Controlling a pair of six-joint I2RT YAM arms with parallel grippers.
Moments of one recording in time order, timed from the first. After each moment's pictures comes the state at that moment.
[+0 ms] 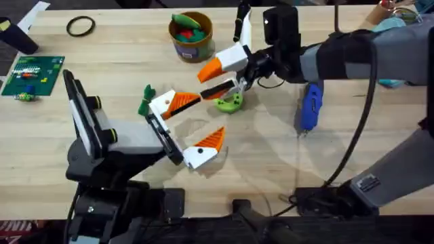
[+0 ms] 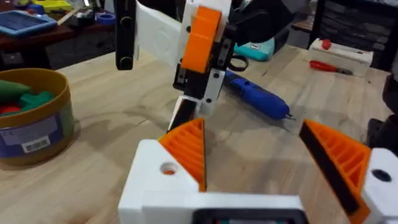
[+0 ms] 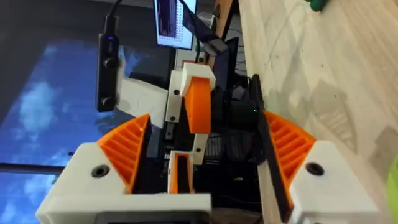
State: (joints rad) left arm -0.12 0.01 0.01 -0.08 0.85 -0.04; right arm 0.42 1.87 0.98 0.34 -1.50 0.87
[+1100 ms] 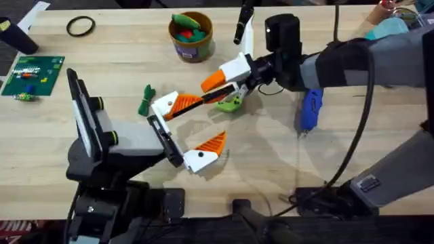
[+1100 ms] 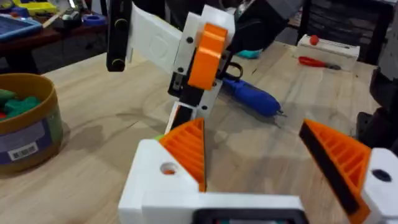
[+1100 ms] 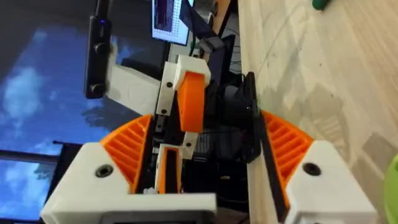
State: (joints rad) left arm -0.12 0.01 0.01 -0.08 0.89 -0.02; right arm 0.43 1.87 0.90 0.44 -1.51 0.81
